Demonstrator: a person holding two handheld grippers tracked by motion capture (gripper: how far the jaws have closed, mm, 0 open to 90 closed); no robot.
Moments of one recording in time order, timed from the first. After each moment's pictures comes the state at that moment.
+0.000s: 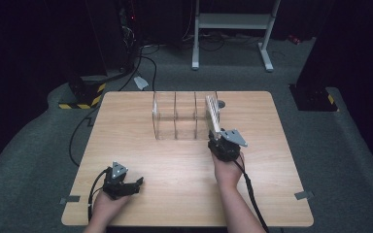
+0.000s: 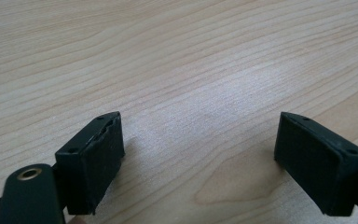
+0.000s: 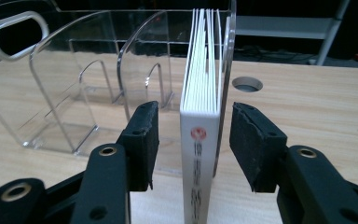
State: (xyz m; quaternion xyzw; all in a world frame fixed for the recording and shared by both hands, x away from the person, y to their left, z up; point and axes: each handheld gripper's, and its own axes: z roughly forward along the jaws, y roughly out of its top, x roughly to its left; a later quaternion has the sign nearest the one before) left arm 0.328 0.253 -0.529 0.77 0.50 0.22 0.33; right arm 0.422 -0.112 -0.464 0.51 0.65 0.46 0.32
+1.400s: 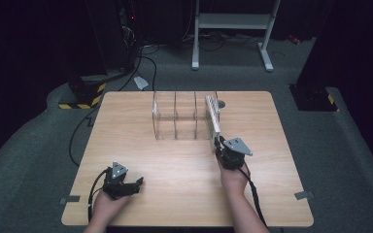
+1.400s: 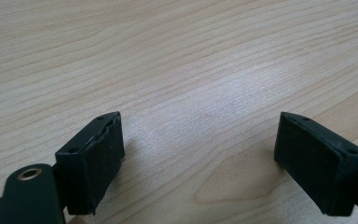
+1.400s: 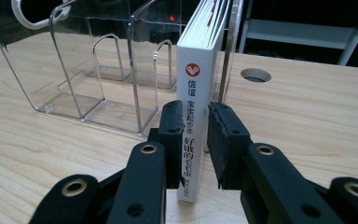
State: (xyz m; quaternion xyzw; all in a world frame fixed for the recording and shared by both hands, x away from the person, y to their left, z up) left arm 0.328 0.253 -0.529 0.77 0.50 0.22 0.33; right arm 0.409 -0.129 -0.483 0.47 0.68 0.47 0.32
